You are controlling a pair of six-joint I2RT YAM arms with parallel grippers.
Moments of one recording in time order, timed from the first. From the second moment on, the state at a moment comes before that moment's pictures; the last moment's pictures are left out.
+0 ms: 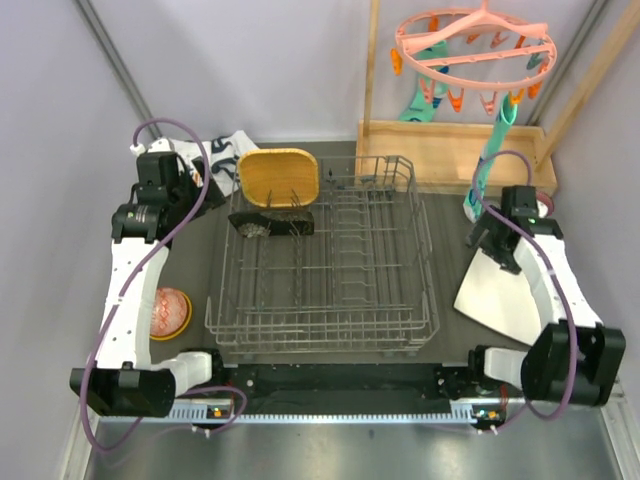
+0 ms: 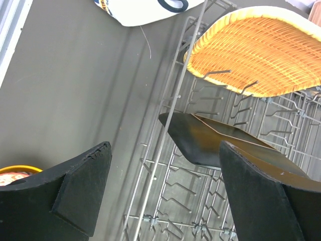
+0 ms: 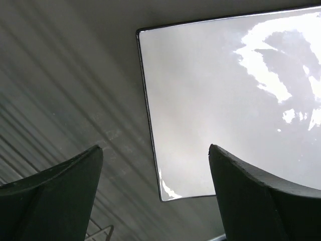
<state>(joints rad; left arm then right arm) -0.02 1.17 1.38 -0.85 -0.08 -0.45 -0.11 1.20 0.96 -0.82 0.16 0.52</state>
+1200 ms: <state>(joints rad) -0.02 1.18 1.37 -0.85 -0.07 -0.44 0.03 1.78 1.12 -0.61 0.59 0.52</state>
